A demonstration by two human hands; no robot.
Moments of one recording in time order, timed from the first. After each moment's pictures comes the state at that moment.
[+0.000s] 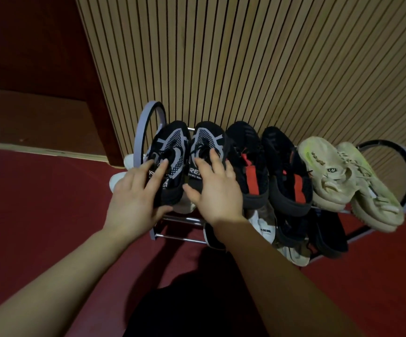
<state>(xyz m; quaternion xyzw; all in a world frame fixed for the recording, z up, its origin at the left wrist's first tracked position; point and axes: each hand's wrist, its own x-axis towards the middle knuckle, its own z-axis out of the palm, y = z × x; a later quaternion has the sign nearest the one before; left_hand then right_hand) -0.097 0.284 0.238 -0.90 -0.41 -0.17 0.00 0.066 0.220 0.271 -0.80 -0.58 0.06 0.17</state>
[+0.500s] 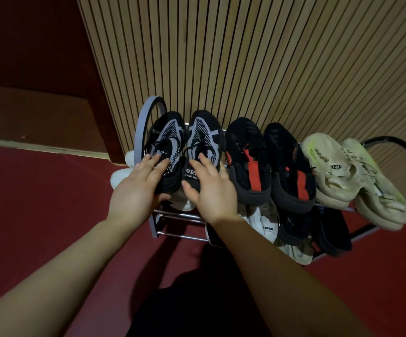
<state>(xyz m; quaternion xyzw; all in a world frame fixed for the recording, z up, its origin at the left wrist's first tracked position) -0.088 0.303 0.224 -0.89 -0.40 -0.20 -0.05 0.069 0.230 0.247 -0.78 -0.60 0.09 0.18</state>
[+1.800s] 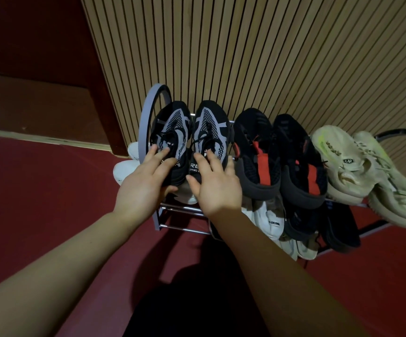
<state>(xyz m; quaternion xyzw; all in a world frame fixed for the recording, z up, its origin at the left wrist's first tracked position) -0.086 0.311 0.211 -0.90 -0.36 -0.23 -0.07 0.062 0.236 0.241 -0.80 -0.58 0.06 0.11</state>
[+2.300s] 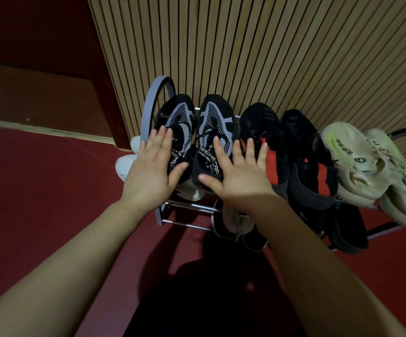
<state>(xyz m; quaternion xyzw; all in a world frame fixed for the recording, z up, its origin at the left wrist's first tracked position) -0.071 0.310 0.224 -0.87 -0.41 -0.26 -0.11 0.100 0.230 0.263 -0.78 -0.62 0.03 -0.04</state>
